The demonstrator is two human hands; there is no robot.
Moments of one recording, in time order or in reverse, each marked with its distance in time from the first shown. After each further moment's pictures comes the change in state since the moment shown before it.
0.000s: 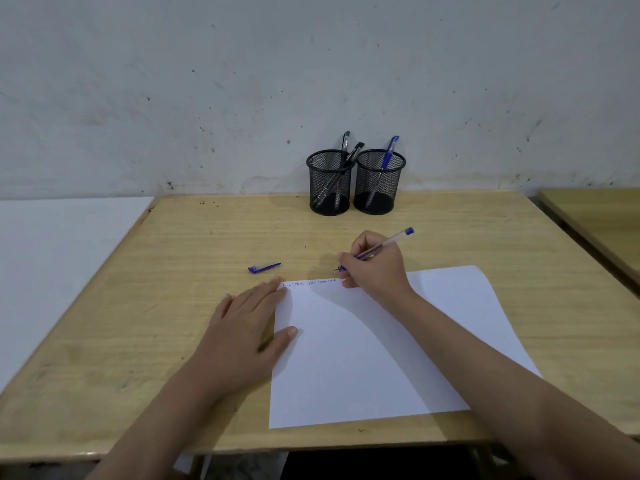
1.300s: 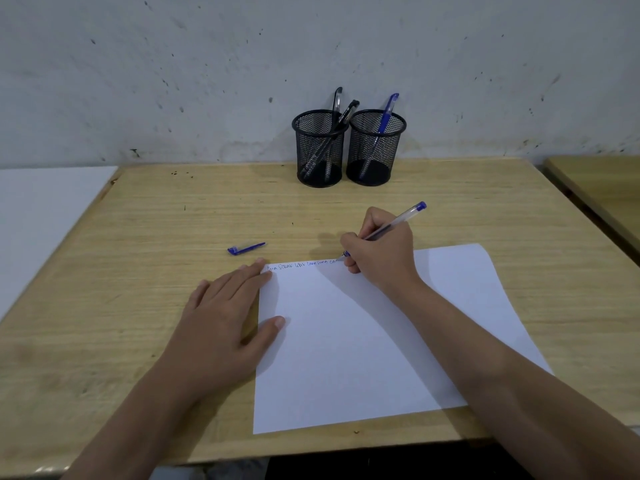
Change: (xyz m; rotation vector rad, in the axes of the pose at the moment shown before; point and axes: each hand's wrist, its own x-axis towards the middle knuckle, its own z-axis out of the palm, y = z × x) left_hand 0.000 0.003 -0.004 -0.028 0.024 0.000; right_hand 0.008 0.015 -0.006 0.026 0.095 -0.084
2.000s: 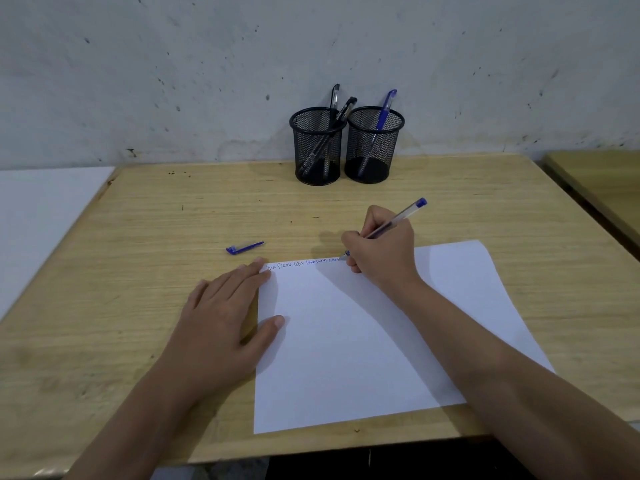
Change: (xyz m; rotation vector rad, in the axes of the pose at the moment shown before) left_hand 0.001 0.000 0.000 -0.003 0.004 0.003; right_hand -0.003 -0.002 0.000 -0.012 0.045 -0.017
